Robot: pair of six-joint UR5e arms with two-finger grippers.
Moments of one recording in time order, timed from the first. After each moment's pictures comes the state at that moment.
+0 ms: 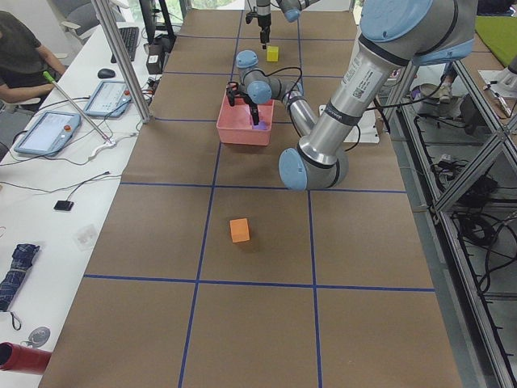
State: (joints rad) left arm -0.62 -2.28 -1.63 -1.64 -2.09 -1.40; right arm 0.99 -1.70 1.83 -1.19 2.31 0.94
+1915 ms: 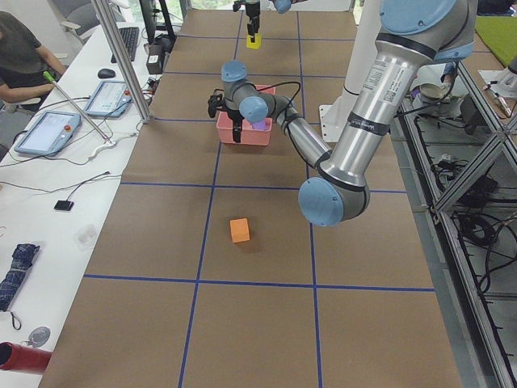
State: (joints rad) left arm -0.89 -1.95 -1.86 -1.66 -2.24 -0.92; right arm 1.06 -1.37 1.97 -1.60 2.37 1.02
